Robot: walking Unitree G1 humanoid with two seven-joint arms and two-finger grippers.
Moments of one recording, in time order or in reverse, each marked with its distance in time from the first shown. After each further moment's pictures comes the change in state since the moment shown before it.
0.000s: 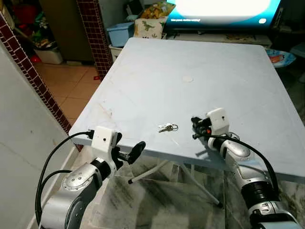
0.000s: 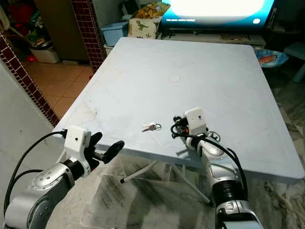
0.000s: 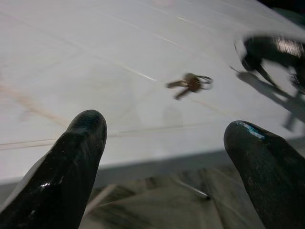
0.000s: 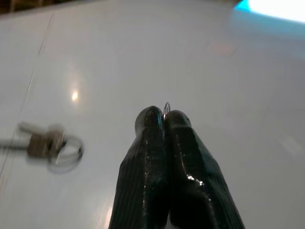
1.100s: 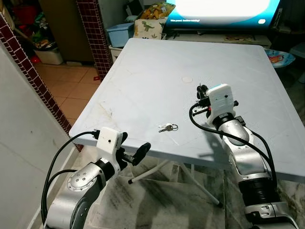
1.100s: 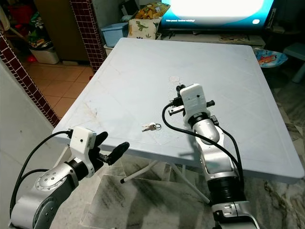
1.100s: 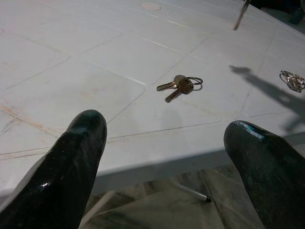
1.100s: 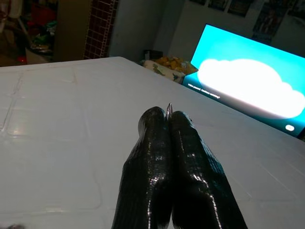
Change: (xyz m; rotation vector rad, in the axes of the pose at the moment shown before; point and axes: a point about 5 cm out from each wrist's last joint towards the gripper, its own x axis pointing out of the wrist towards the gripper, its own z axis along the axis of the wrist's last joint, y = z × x) left arm 0.007 0.000 -0.002 0.033 -0.025 -0.006; right arm -0.003 0.014 0.056 -0.224 -0.186 -0.141
